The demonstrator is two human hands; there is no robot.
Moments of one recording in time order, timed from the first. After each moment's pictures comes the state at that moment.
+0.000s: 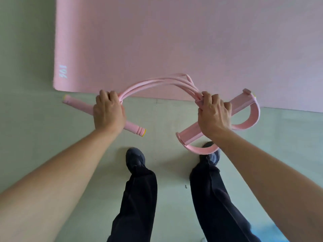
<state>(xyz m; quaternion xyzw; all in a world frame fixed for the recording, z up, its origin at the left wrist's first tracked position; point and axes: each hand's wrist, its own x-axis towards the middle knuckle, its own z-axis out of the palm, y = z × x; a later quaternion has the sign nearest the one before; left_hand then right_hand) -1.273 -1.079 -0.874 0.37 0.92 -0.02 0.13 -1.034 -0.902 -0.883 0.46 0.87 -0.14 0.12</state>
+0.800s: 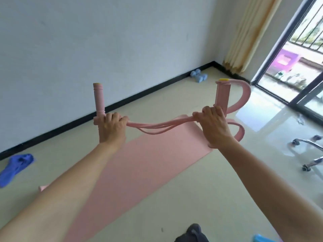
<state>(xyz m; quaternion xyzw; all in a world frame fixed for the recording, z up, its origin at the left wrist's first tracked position) -1.054 -0.778 -0.257 0.71 0.69 0.01 -0.15 -0.711 -0.764 -0.232 0.59 0.80 0.12 0.05</state>
